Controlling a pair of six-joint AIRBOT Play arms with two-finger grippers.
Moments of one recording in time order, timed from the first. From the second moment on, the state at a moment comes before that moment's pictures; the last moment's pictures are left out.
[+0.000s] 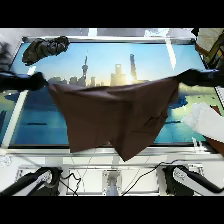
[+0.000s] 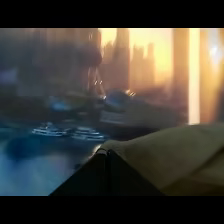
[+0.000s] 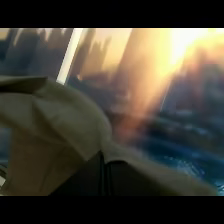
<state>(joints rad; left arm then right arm) 0.15 -1.19 1.25 1.13 -1.09 -1.46 -0.31 -1.18 1.29 -0.73 1.36 1.11</state>
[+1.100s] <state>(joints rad) 0.05 -1.85 2.05 1.41 -1.35 -1.59 -0.21 -1.79 1.79 -1.22 1.36 1.30</state>
